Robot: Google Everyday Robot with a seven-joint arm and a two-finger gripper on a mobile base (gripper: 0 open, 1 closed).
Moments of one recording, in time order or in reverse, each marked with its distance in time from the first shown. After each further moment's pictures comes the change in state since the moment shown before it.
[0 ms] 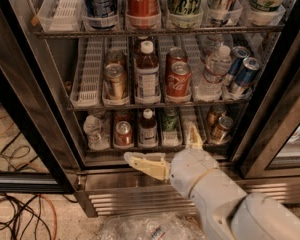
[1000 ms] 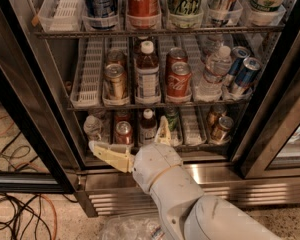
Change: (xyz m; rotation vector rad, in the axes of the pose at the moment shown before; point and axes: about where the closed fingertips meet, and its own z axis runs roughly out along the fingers) arm -0.029 0.056 0.039 0.024 -0.108 0.091
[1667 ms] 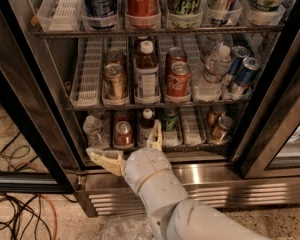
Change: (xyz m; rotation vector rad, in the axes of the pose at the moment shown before) arm 0.031 0.003 0.015 0.040 0.026 -0.105
